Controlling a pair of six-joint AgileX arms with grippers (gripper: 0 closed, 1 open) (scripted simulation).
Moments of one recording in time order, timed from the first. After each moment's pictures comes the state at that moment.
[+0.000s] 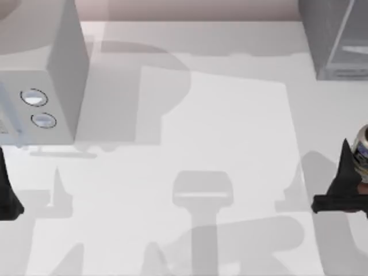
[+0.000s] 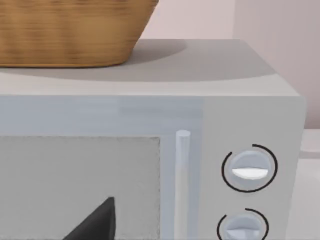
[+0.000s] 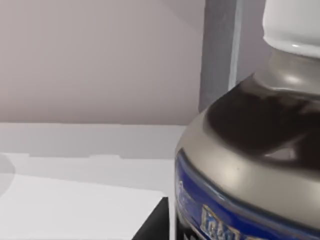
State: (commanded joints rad) left arm 0.00 0.00 0.00 0.00 0.00 0.00; right arm 0.82 1.04 0.03 1.01 0.83 0.01
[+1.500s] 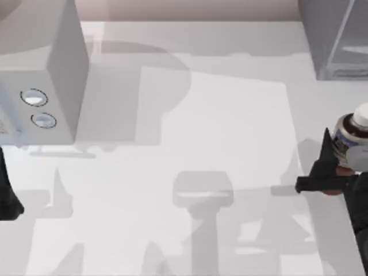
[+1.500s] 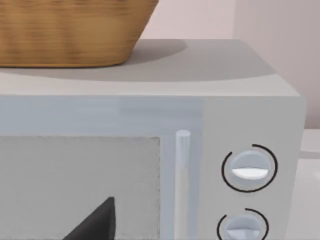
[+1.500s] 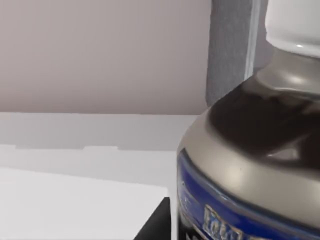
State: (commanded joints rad) left arm 0.00 0.00 0.00 0.00 0.00 0.00; right arm 0.61 1.76 0.09 1.65 0.63 0.01
